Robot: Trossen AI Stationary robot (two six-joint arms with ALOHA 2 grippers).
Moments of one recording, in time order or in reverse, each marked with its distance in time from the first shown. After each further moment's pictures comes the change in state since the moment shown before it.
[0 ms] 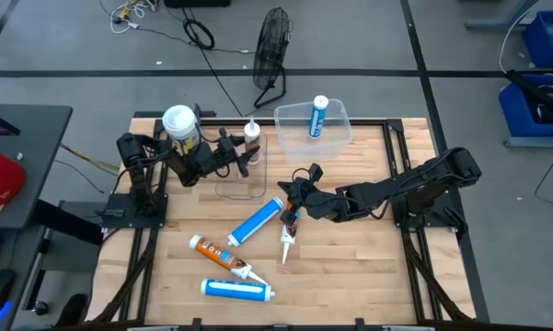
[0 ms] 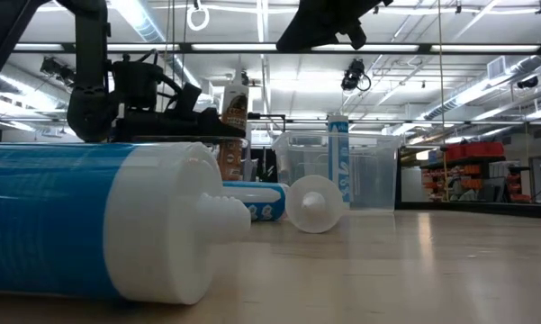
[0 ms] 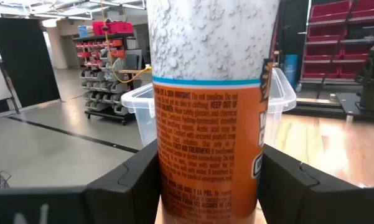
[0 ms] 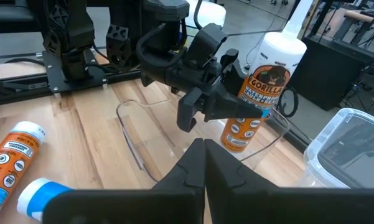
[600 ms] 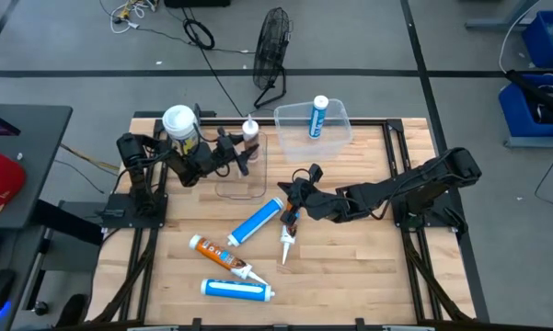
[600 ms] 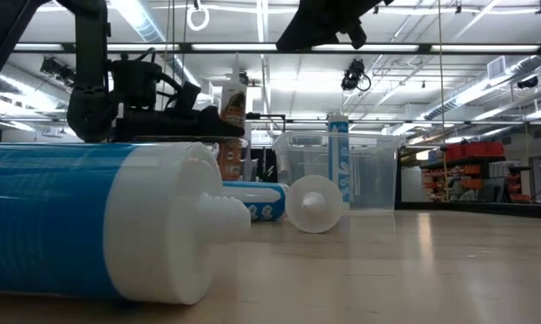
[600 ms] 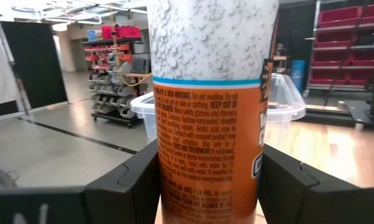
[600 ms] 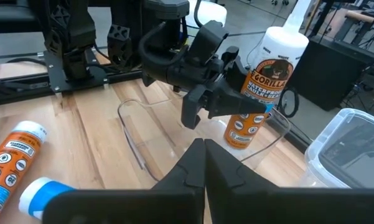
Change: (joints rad) left arm 0.000 0.000 0.000 0.023 -0.027 -0.007; right arm 0.000 0.000 0.000 0.000 0.000 0.000
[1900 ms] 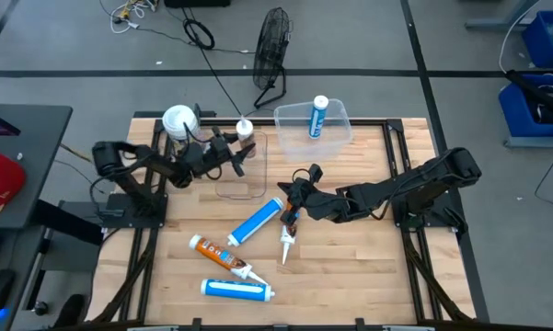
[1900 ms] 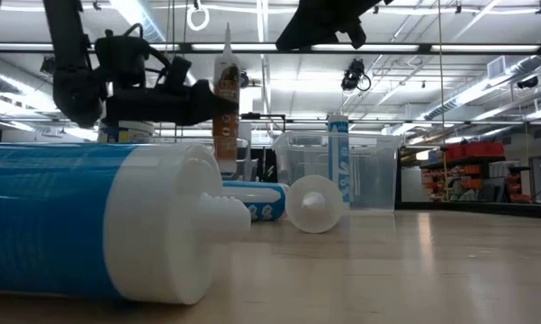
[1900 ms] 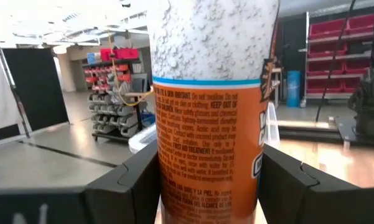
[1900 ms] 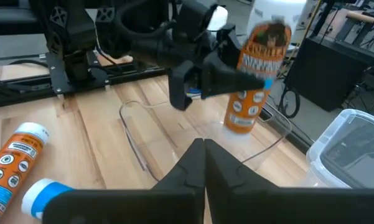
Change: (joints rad) left arm -0.050 -0.193 -0.041 -0.092 -0.024 0.053; right arm 0.003 0.000 0.000 0.007 -0.001 0.000
